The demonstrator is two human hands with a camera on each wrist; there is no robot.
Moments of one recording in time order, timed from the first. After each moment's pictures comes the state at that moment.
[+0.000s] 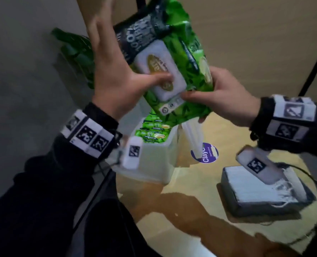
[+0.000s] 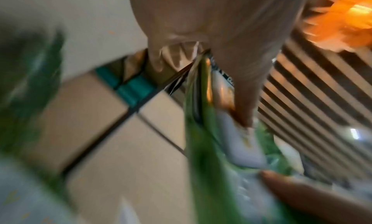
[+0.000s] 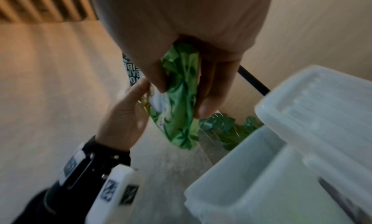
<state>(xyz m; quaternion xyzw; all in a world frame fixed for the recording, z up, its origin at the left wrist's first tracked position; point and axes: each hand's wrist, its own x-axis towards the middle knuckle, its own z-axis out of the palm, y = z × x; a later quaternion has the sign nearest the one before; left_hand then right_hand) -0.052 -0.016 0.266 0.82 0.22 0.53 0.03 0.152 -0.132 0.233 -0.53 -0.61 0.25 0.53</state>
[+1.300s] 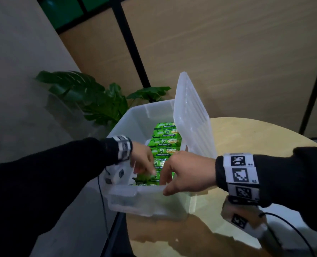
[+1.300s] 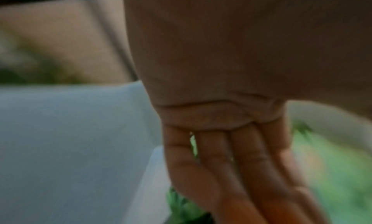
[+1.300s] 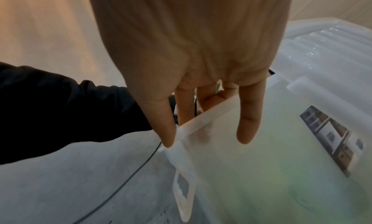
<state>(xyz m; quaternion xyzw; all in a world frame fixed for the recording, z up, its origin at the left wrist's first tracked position) 0.016 0.182 0.118 0.84 0.31 -0.41 0.18 0.122 -0.051 0.138 -0.61 -0.74 0.22 0.18</state>
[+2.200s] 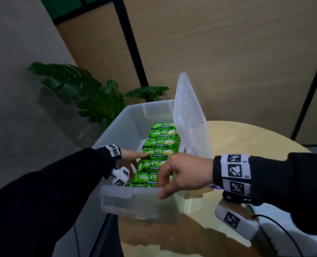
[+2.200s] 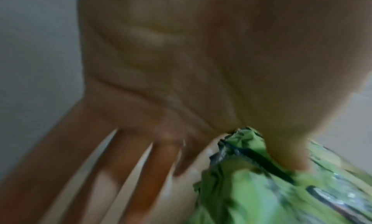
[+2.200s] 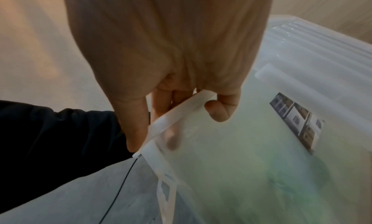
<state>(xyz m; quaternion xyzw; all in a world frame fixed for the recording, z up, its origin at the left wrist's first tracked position) -0.012 0.205 0.090 0.69 0.52 -0.24 0.44 0.133 -0.039 0.132 -0.57 -0.73 0.30 0.20</state>
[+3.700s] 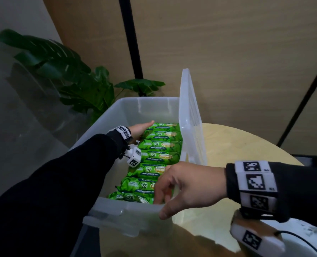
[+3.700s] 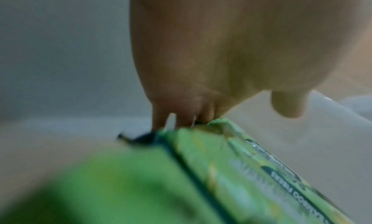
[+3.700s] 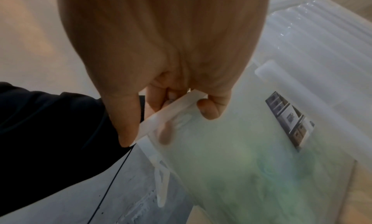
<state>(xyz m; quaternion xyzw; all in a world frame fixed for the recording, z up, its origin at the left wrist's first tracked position) 0.086 0.285 0.061 0.72 0.45 -0.03 0.52 0.140 -0.027 0.134 -0.54 -0.74 0.36 0.16</state>
